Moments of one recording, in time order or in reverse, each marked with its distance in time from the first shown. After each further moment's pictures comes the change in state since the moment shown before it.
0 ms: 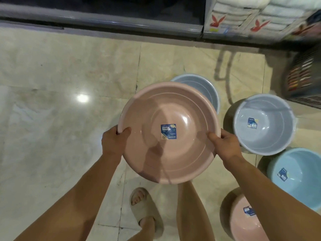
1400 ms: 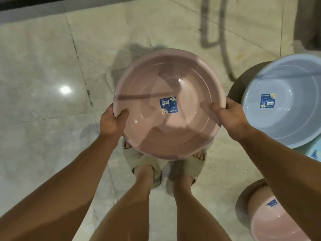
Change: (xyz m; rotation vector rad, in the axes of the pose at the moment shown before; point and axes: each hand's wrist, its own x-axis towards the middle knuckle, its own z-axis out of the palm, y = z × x) left_hand 0.182 0.044 0.218 0.167 -0.234 0.050; right_hand 0.266 0.064 -0.001 0.108 0.021 0.181
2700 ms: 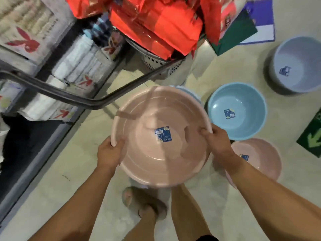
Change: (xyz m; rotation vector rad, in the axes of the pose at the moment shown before) left_hand -0.239 0.288 0.129 0.392 -0.354 0.374; right_hand -0.203 0.034 -0.285 0.625 0.476 0.159
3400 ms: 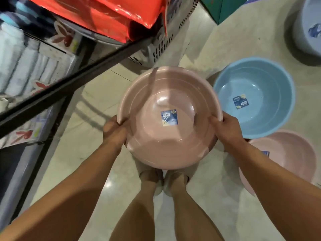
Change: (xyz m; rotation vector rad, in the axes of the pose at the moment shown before) left_hand 0.136 0.024 0.150 0.157 -0.059 -0.017; right_hand 0.163 0.092 0.003 -0.074 0.113 0.064
